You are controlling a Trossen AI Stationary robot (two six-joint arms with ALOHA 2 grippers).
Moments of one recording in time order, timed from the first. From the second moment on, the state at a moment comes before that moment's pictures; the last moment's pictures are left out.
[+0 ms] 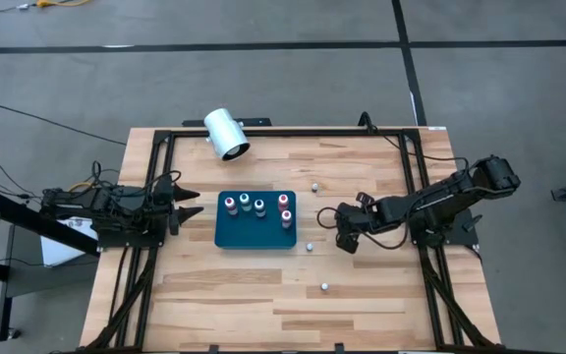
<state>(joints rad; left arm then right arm) -0.14 0.04 0.29 -0.57 -0.38 -0.43 0.18 1.44 0.66 -0.47 0.31 0.50</state>
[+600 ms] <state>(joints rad) -0.14 0.04 0.29 -0.59 -0.38 -0.43 0.19 1.44 0.63 -0.47 0.29 0.52</state>
